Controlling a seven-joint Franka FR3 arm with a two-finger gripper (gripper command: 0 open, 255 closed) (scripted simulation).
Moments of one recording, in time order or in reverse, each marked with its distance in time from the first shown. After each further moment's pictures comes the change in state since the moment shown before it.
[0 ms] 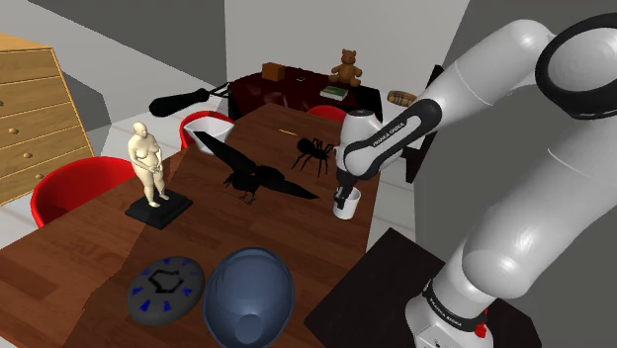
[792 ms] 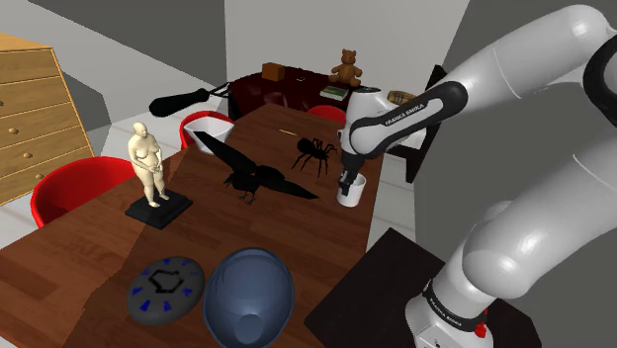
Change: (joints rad) arm -0.001 -0.151 0.005 0.042 0.002 -0.192 -0.013
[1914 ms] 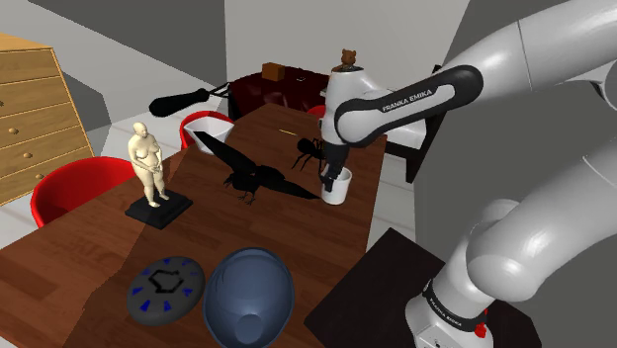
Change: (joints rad) arm 0.095 -0.062 0.133 0.090 0.067 -0.167 0.162
